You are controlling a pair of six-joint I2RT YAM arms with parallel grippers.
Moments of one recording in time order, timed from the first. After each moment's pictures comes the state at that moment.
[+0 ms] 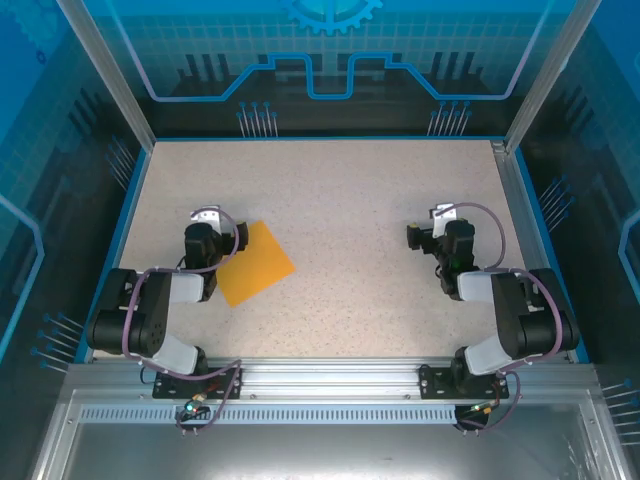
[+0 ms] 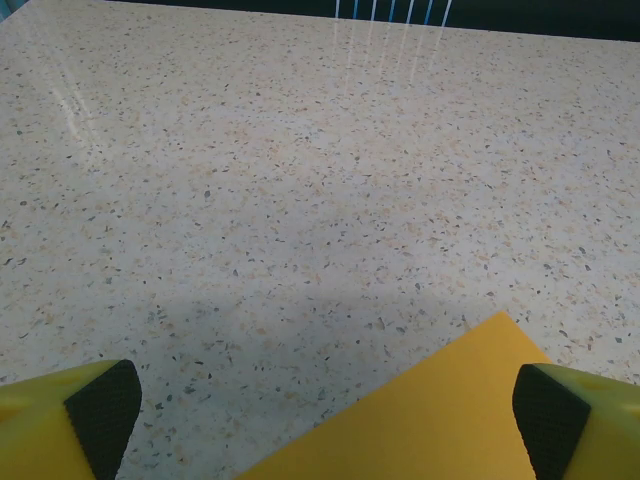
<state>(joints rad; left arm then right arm) -0.02 1.51 0.40 0.69 -0.10 -0.12 0.08 1.50 0.41 0.66 0.05 -0.07</state>
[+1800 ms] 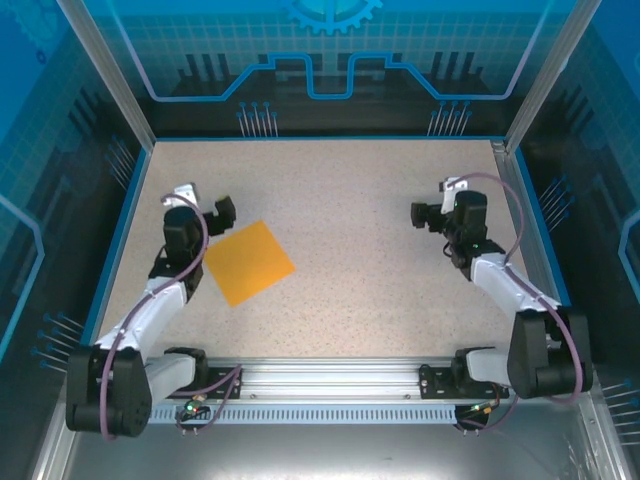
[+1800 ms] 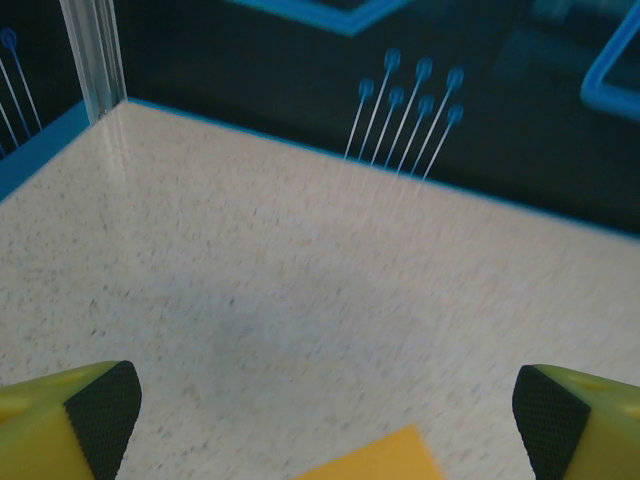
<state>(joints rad) -0.02 1.09 0.62 0.13 -0.16 -0.34 0.07 1.27 0.74 0.02 0.02 0.07</state>
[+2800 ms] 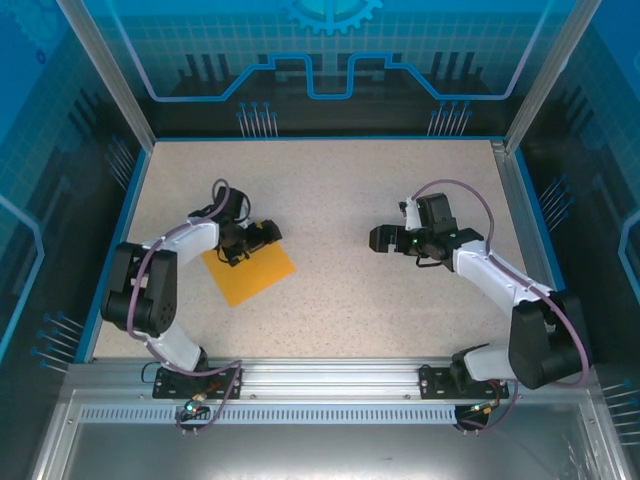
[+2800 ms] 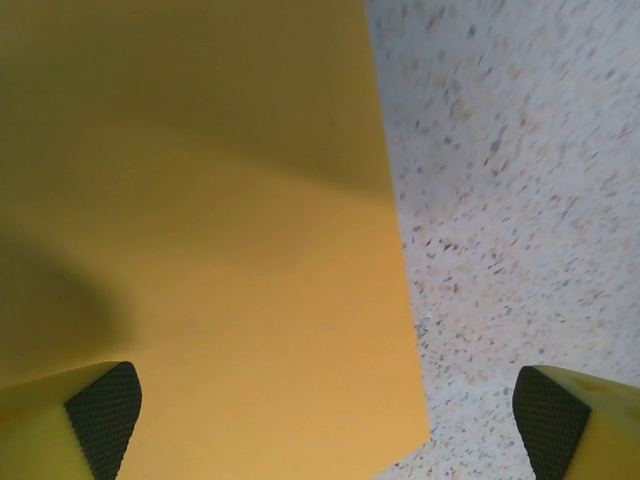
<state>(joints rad) -0.16 1.68 0.97 -0.49 0.29 -0.66 0.28 1.36 0.83 -0.37 -0.30 0.36</state>
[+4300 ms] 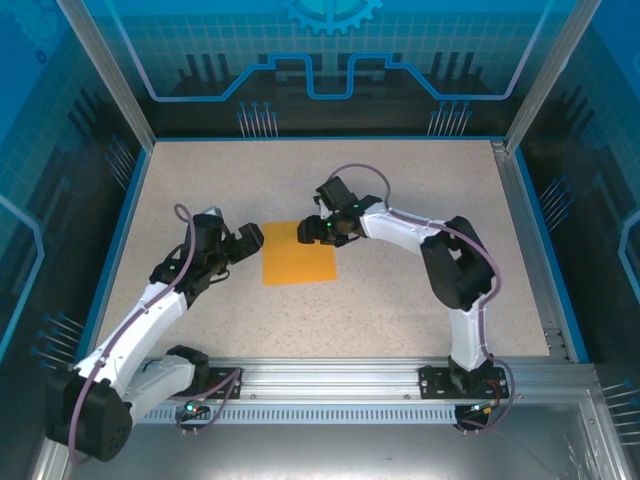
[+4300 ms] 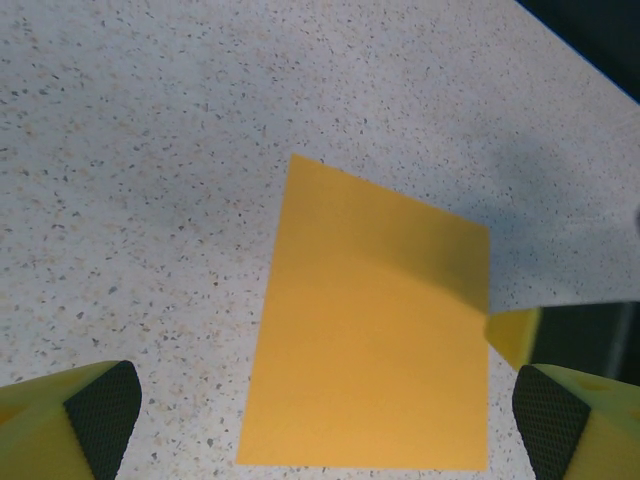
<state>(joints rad) -0.25 0.96 0.67 -0.42 -0.04 -0.73 0.66 2.03 1.48 -0.48 -0.26 0.62</state>
